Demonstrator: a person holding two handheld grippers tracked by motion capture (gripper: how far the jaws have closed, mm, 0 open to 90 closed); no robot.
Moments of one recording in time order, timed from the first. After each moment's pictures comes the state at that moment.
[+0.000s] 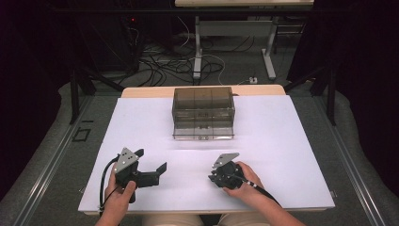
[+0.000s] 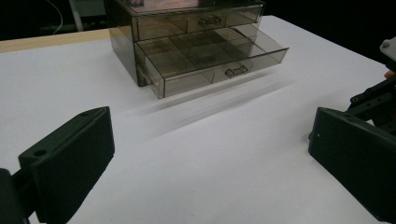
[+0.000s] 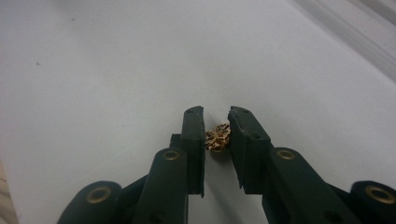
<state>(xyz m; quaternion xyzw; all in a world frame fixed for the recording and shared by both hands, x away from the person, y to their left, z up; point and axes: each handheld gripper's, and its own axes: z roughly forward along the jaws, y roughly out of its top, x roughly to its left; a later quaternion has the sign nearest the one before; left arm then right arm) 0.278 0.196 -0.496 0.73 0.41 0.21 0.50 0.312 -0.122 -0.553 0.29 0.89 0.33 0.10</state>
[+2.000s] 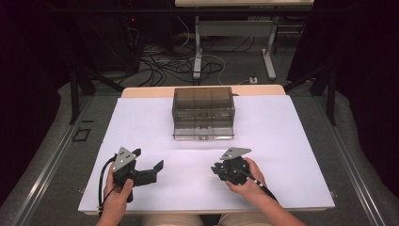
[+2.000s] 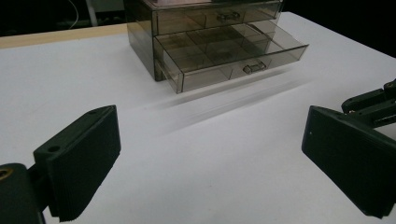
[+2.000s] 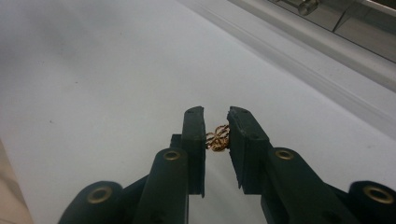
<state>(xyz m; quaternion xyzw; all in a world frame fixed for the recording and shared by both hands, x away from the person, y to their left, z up) 0.281 0.203 -0.498 0.73 0.44 0.21 0.48 0.311 -0.135 -0.530 0.35 0.84 0.39 0.12</state>
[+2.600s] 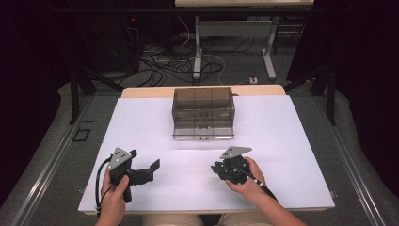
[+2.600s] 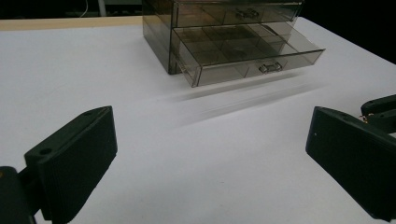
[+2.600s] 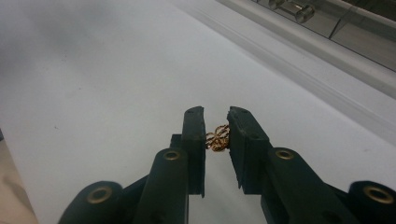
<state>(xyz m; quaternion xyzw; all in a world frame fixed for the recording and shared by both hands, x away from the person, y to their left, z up) 0.285 0.216 -0.506 0.71 0.47 0.21 0.49 0.311 -0.135 -0.525 0.35 0.84 0.40 0.12</state>
